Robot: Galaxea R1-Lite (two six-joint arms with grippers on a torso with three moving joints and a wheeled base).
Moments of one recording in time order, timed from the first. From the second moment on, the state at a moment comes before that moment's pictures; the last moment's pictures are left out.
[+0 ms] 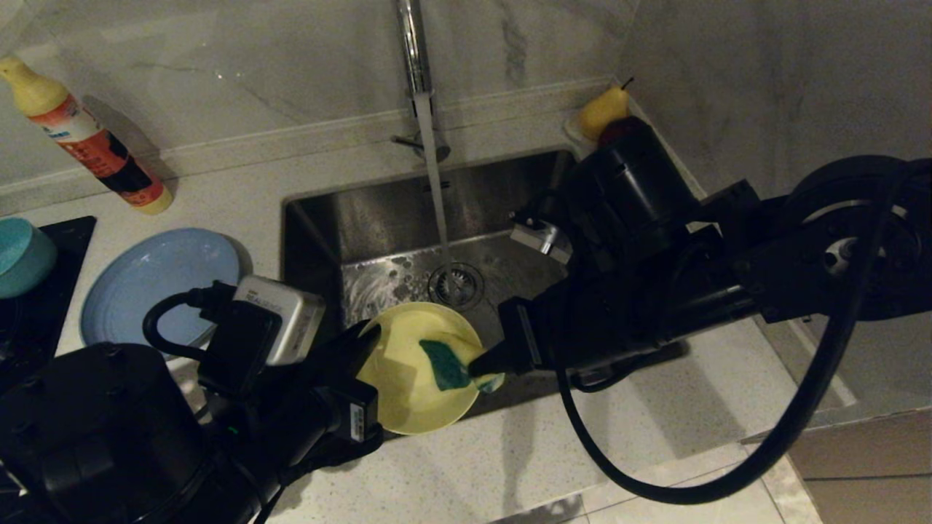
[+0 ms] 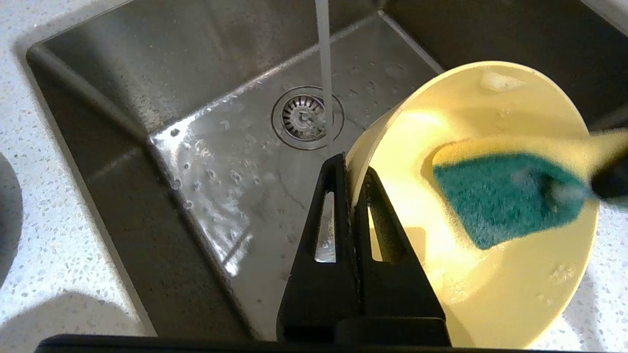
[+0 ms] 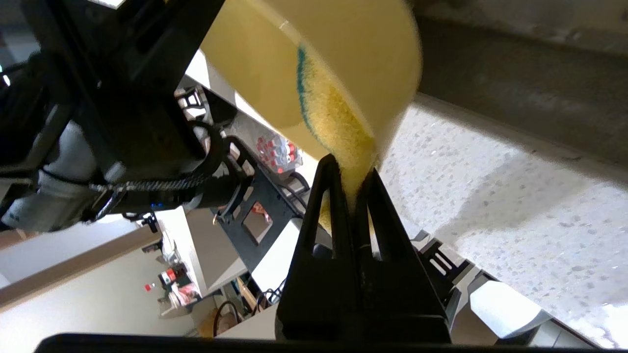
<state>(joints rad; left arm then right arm) -0.82 1.49 -0.39 -1.09 0.48 0.18 0.81 1.84 -1.60 0.43 0.37 0.51</state>
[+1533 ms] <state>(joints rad) -0.73 1.52 -0.40 -1.08 0.49 0.10 0.84 1.66 -1.46 0.33 0.38 0.51</state>
